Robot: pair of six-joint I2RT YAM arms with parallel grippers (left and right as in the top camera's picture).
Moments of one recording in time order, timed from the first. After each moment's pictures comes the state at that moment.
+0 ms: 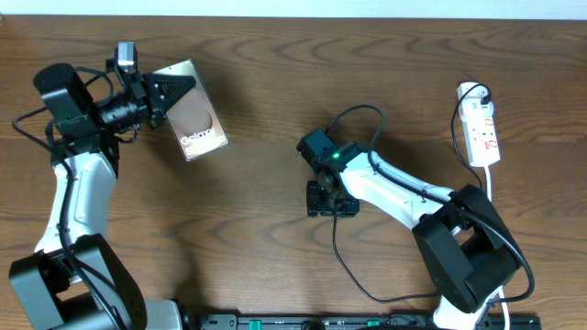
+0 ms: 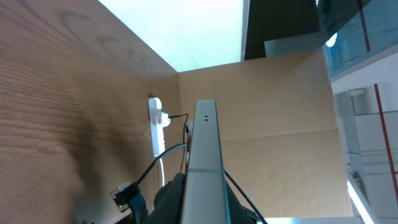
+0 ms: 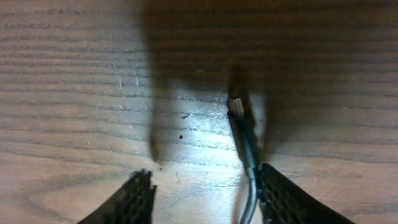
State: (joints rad) left arm 0.33 1.59 1.04 0.21 1.39 -1.03; right arm 0.67 1.89 1.18 -0.84 -0.14 0.69
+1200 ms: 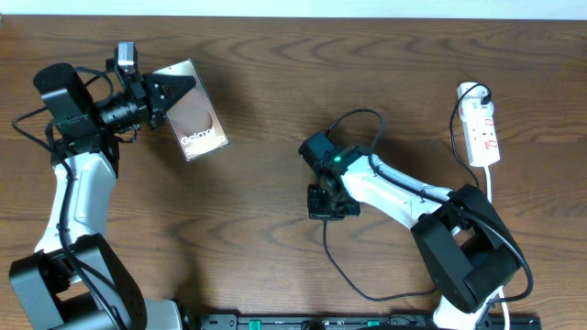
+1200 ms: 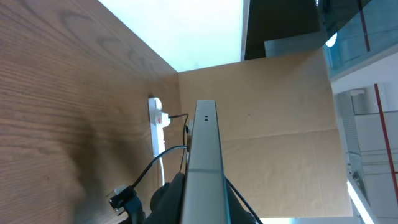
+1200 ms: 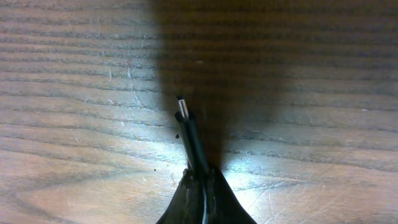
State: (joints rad) left arm 0.33 1.59 1.04 0.21 1.39 -1.03; right arm 0.67 1.89 1.15 -0.80 -0.17 0.66
